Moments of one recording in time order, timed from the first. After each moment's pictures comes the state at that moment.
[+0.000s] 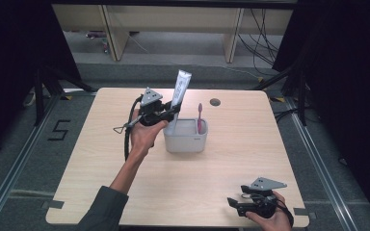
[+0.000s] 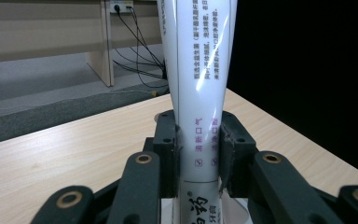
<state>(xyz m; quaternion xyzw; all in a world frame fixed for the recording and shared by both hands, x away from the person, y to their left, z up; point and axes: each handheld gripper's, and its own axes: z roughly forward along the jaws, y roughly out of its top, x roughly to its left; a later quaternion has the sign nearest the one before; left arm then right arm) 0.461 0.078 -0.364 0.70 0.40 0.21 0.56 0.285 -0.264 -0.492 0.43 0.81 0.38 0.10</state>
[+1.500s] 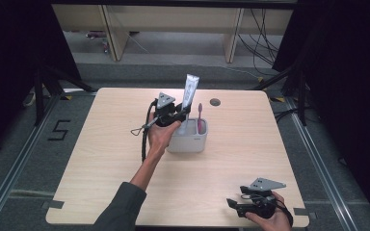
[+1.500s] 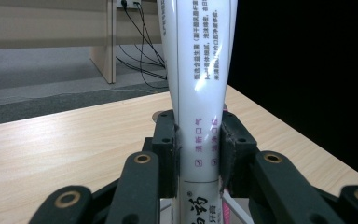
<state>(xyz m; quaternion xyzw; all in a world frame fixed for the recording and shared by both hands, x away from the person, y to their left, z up) 0.489 0.045 -0.407 0.68 0.42 0.20 0.57 0.286 -0.265 -0.494 0.42 0.82 0.38 0.10</state>
